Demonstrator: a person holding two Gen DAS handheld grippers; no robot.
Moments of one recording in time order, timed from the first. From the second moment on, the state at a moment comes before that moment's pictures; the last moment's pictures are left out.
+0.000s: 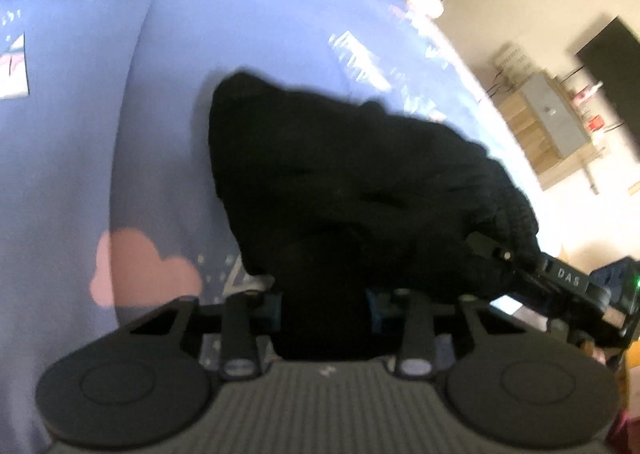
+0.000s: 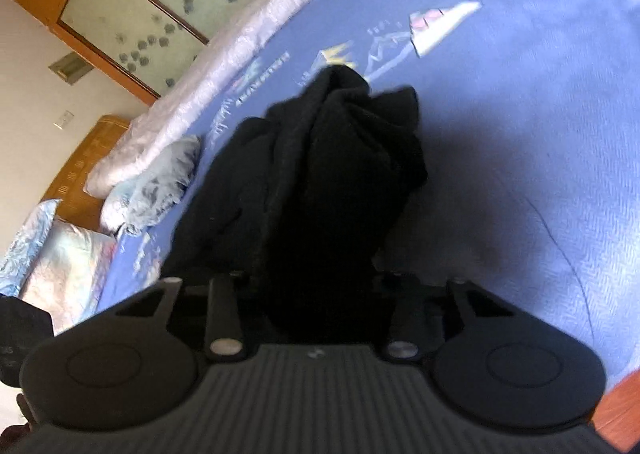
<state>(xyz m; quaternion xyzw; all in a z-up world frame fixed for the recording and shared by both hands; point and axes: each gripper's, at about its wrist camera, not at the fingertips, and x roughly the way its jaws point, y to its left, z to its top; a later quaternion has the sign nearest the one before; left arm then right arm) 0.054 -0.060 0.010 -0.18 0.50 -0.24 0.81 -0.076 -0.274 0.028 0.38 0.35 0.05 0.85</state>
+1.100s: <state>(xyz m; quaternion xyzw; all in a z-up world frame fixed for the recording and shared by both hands) 0.262 -0.056 -0.006 -0.07 0.44 -0.07 0.89 0.181 -0.274 -0.023 0.38 0.34 0.01 0.86</state>
